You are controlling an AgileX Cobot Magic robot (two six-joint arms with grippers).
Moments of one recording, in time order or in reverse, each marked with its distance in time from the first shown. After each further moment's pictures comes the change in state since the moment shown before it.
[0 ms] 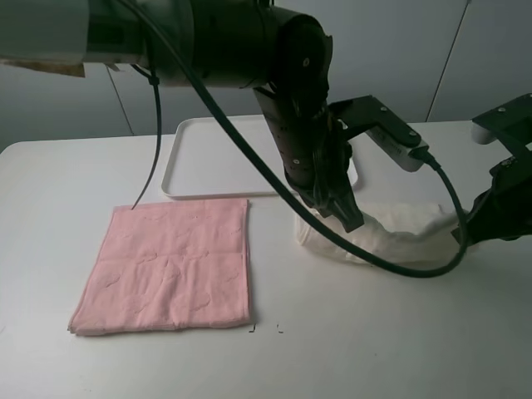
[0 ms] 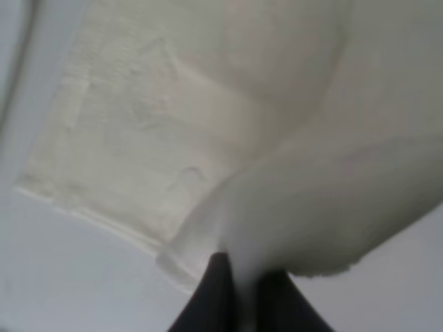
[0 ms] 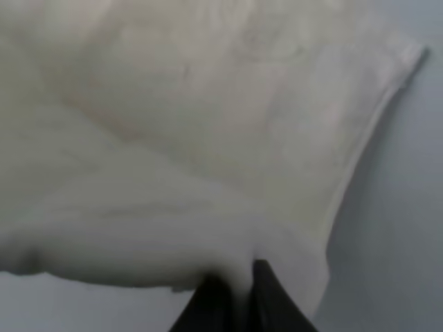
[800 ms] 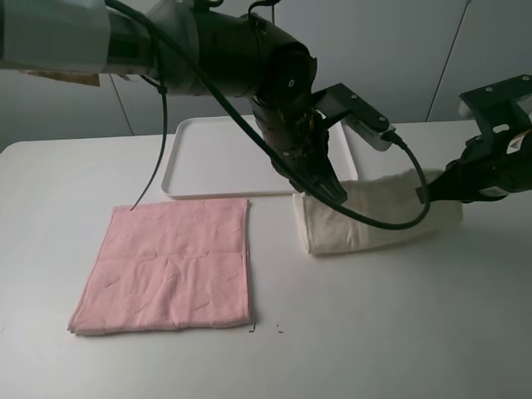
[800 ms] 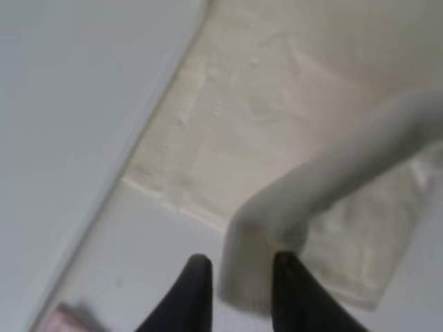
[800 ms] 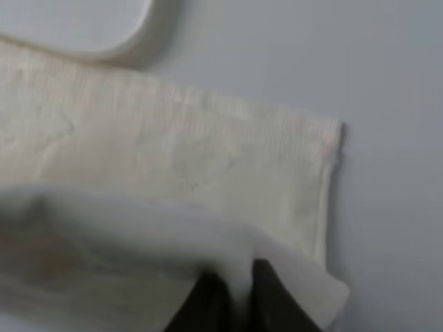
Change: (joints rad) left arm 0.040 0.050 -0.002 0.255 -0.103 -0.274; right arm 0.000 0.223 -0.001 -0.143 -0.458 0.233
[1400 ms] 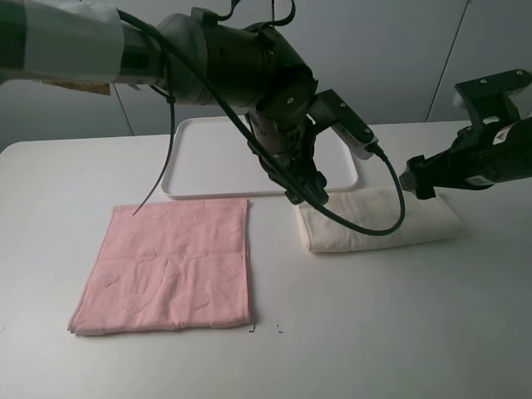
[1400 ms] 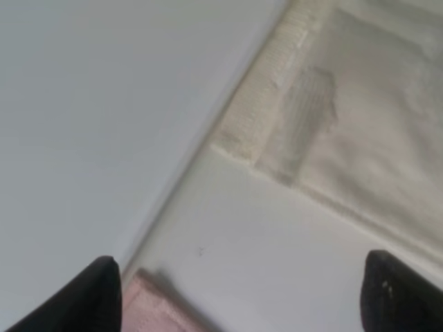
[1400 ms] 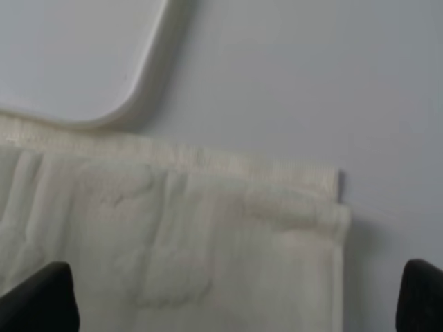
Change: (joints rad) left arm 0.000 0.018 0.000 0.161 0.042 -0.037; right arm -0.010 0.050 -0.059 0.066 -0.014 0.015
